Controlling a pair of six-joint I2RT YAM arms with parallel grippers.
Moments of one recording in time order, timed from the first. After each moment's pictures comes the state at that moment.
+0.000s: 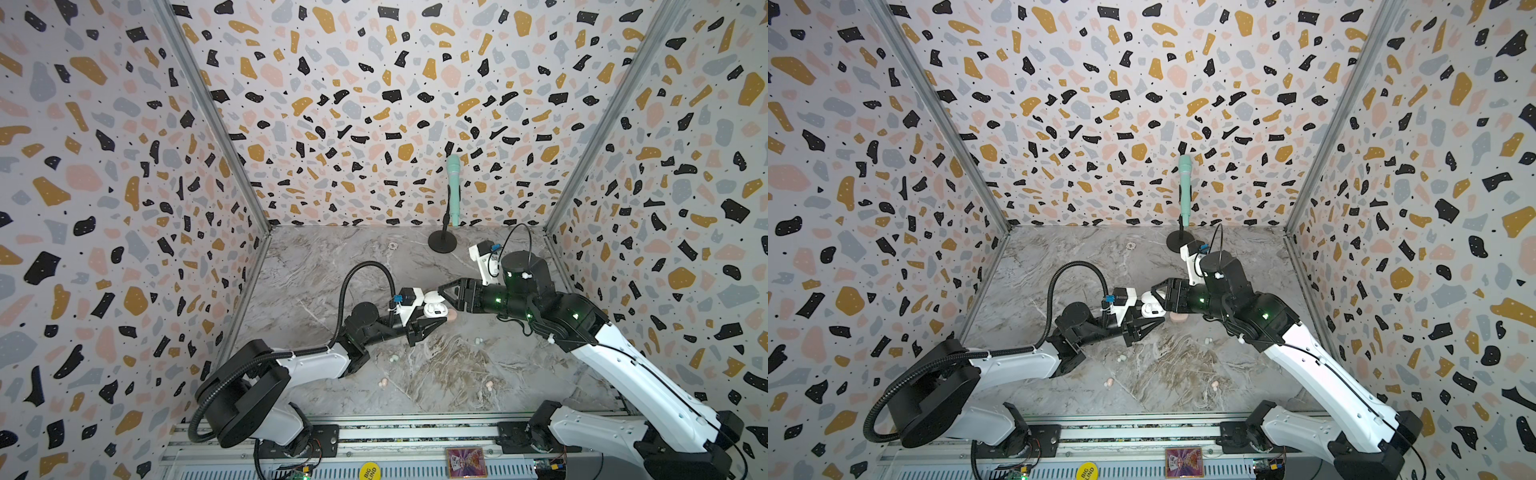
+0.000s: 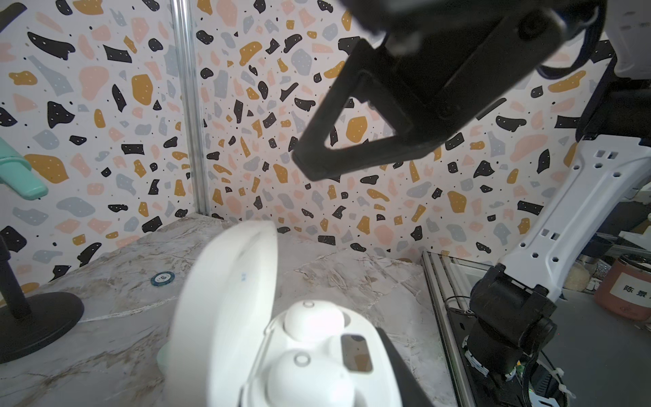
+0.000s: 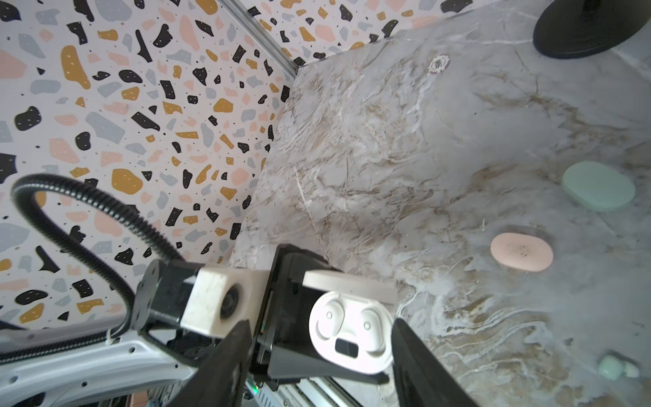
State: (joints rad) left arm -0.80 1.44 0.56 0.99 0.54 -0.14; right arm 0.73 1.11 1.31 -0.72 -0.19 0.65
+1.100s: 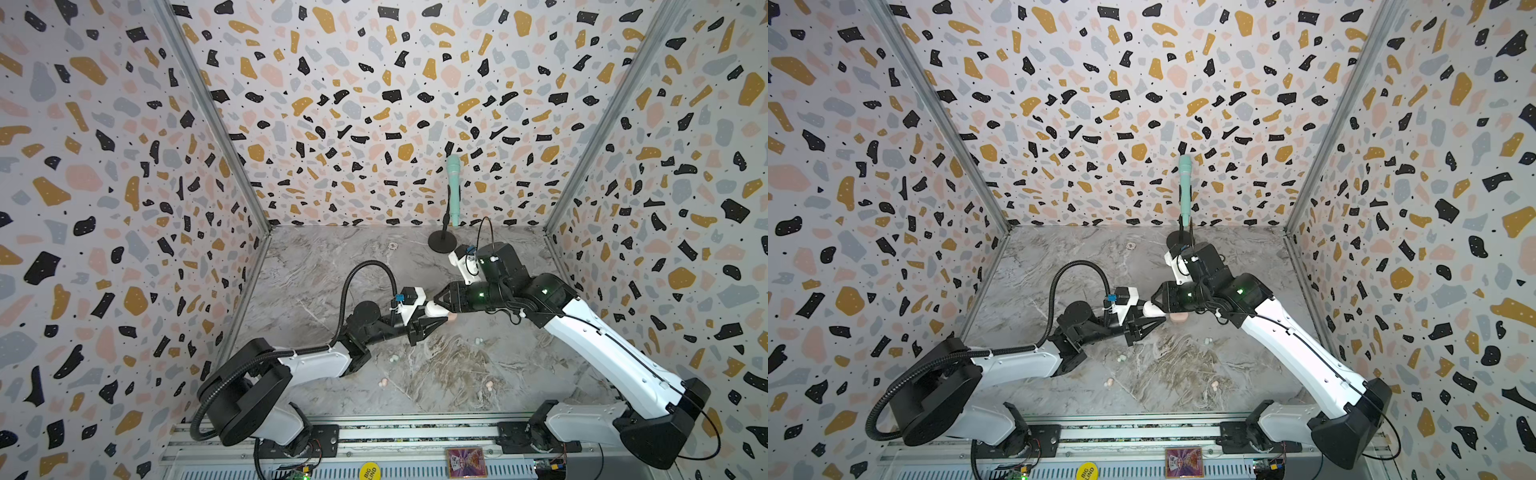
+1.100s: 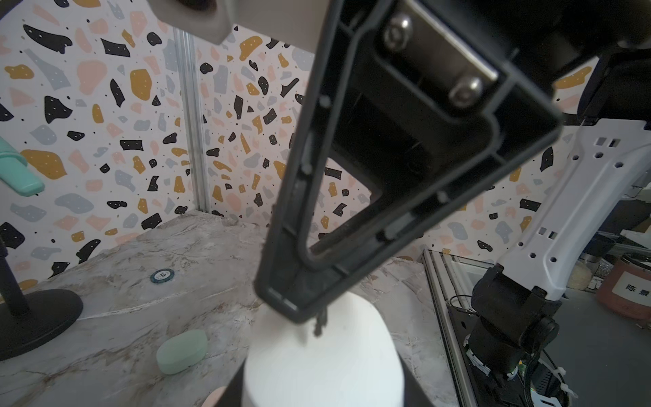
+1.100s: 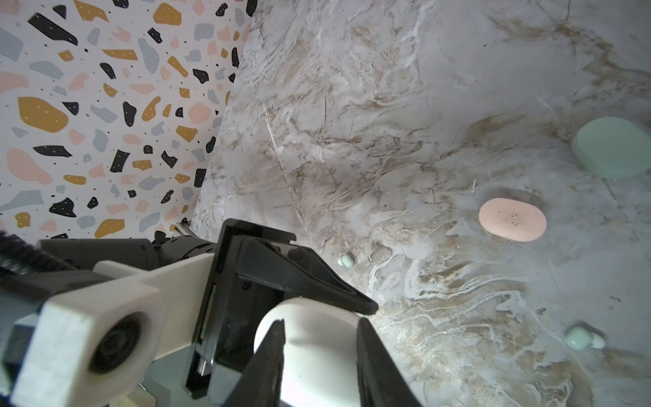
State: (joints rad) left arm -0.80 1.45 0.57 0.97 0.53 -0.13; right arm 0.71 1.26 1.36 -0.86 -0.31 0.54
